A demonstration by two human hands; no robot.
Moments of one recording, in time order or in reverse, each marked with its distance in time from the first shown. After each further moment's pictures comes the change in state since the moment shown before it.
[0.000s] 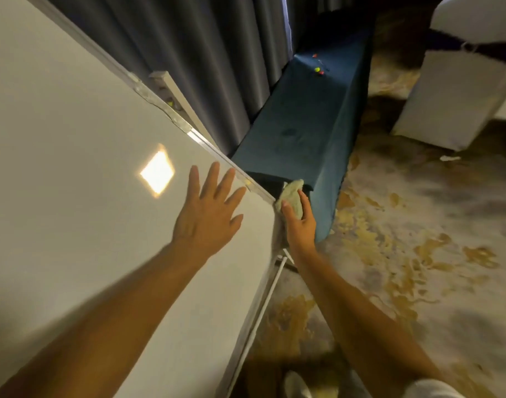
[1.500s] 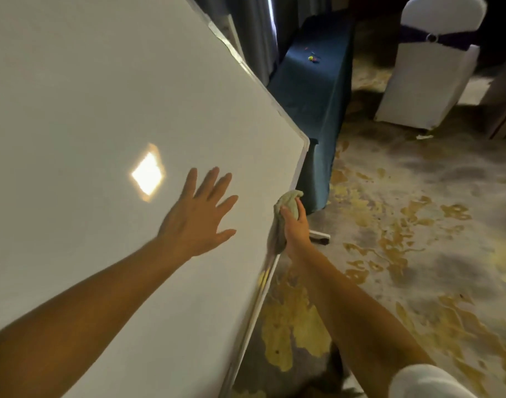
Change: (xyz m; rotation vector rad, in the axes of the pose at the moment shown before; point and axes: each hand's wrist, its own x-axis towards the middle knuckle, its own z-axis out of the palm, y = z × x) left_hand -0.290 -0.035 0.016 -0.034 0.023 0.165; right_hand -0.269 0.073 0.022 0.108 0.065 0.204
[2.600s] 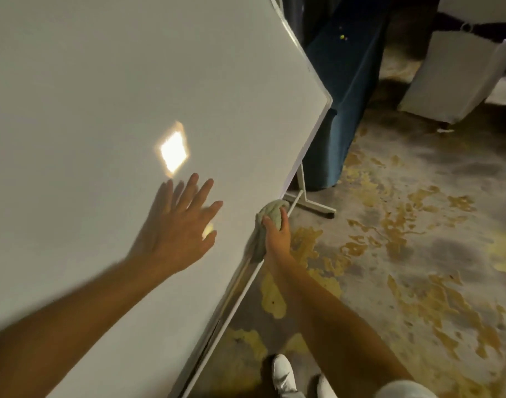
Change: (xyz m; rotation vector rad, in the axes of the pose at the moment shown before) left_hand -0.235 0.067 0.000 -0.222 0.144 -0.161; right_hand -0.208 0.099 -0.032 -0.011 -0.089 0.123
